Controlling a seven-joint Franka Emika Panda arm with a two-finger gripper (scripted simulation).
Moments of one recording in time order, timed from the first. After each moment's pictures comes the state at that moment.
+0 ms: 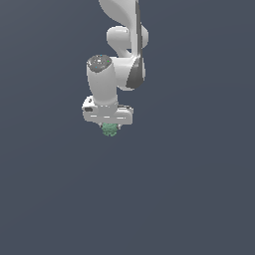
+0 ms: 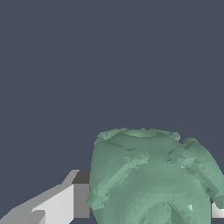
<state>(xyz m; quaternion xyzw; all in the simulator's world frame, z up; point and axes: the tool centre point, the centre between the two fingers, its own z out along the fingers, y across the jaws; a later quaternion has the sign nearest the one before) -0.067 -0.079 0.152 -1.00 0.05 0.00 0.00</state>
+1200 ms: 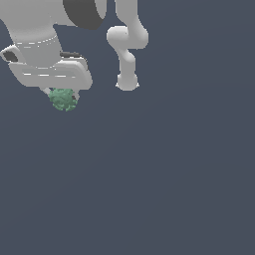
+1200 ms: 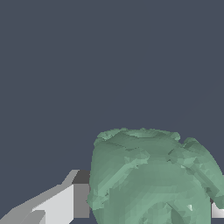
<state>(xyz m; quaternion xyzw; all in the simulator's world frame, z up) -0.030 -0.202 0.348 -1.00 0.05 0.00 0.00</state>
